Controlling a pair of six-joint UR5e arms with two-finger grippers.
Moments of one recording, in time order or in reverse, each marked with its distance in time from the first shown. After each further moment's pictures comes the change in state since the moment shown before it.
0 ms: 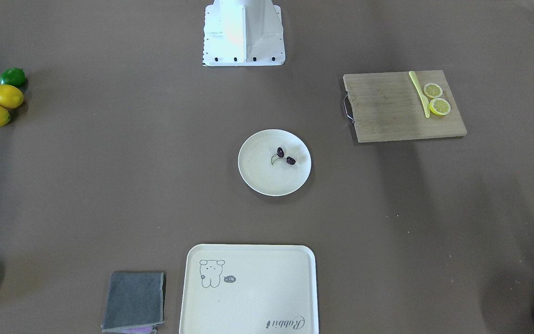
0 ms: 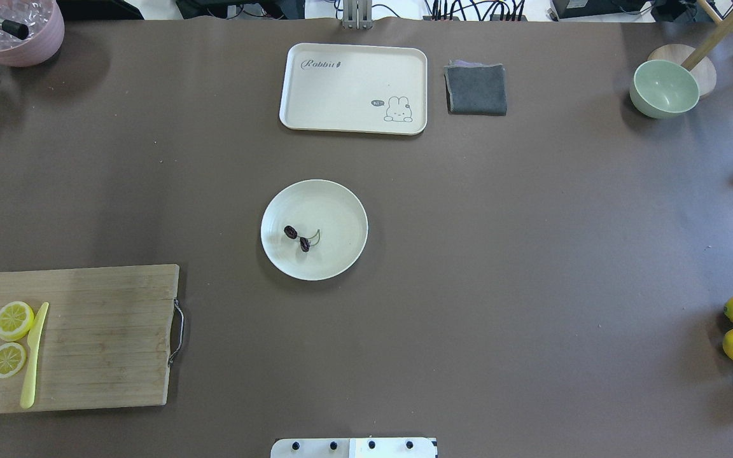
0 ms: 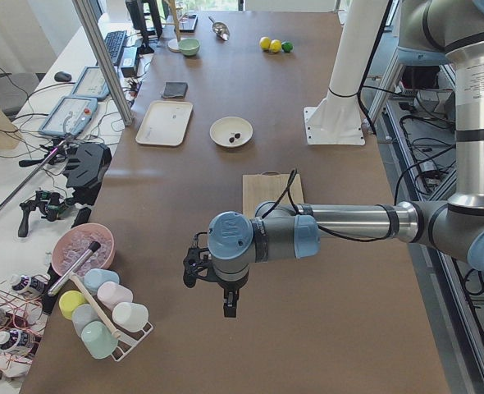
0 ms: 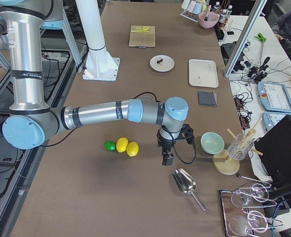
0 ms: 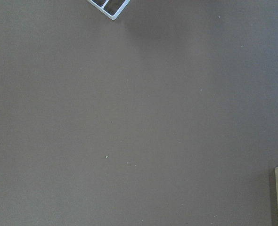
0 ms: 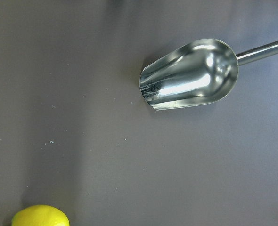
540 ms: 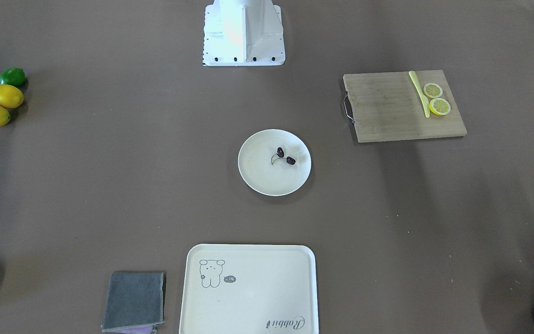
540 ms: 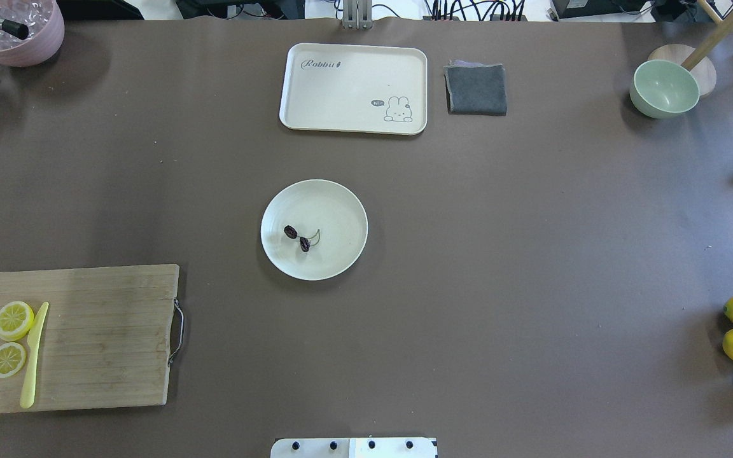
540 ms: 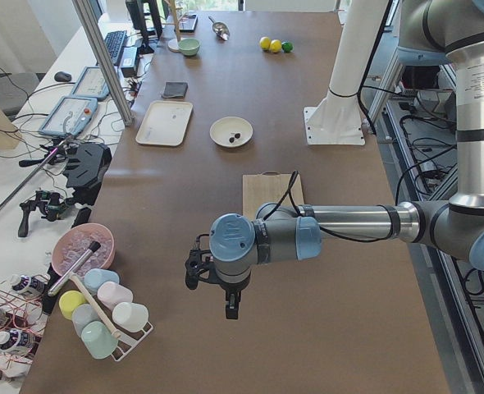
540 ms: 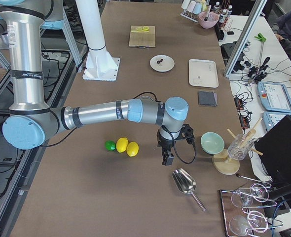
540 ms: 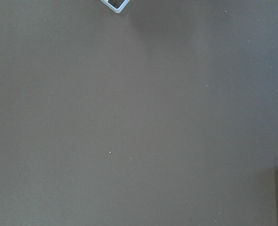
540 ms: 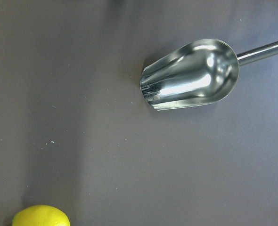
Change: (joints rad) left arm -0.001 0.007 0.002 -0.004 0.009 -0.002; right arm -0.001 0.000 0.001 0.000 0.001 0.000
